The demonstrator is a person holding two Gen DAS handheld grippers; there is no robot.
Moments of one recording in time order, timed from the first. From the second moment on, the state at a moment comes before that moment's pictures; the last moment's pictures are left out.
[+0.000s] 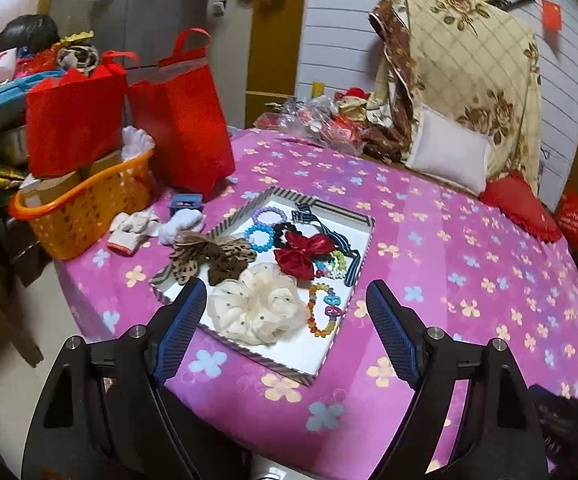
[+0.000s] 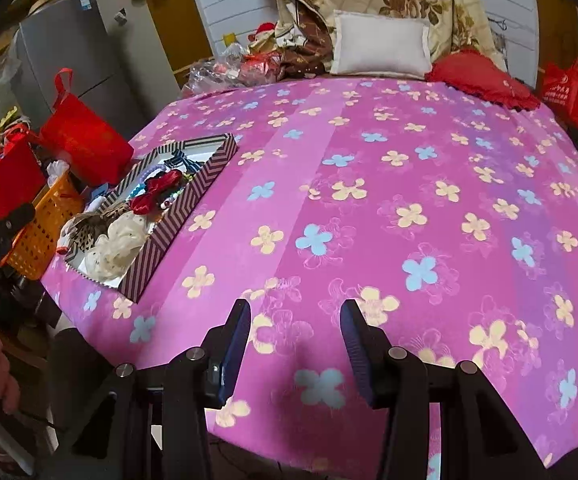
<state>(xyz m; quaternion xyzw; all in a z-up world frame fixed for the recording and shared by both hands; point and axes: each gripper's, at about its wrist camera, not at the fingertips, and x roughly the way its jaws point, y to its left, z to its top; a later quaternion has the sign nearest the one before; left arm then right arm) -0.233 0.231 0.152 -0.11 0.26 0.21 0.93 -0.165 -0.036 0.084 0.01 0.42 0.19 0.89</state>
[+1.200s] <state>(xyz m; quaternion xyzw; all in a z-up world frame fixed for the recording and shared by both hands) -0.239 0.176 0.125 -0.04 0.35 0.15 0.92 -0.204 -0.007 0.079 -0.07 0.39 0.15 0.91</state>
